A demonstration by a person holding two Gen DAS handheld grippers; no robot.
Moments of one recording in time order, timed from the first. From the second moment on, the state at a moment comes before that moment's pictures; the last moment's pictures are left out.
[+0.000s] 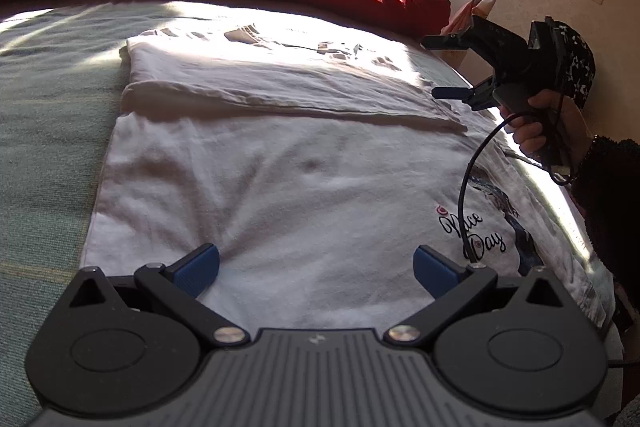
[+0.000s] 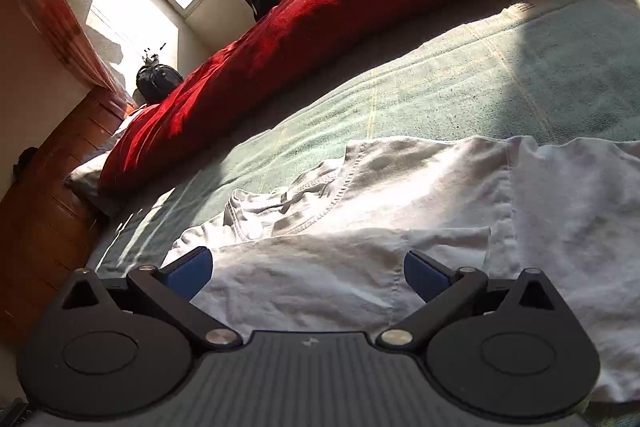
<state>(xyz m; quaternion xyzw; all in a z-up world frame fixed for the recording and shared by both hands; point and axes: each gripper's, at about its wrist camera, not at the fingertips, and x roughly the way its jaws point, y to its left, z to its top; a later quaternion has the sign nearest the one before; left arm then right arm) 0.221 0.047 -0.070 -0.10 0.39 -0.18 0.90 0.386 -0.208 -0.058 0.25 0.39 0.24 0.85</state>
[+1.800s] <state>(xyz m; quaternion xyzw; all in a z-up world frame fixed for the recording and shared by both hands) 0.157 -0.006 -0.068 0.01 0.43 -0.16 0.89 0.138 -0.161 -0.072 0.03 0.45 0.12 0.88</state>
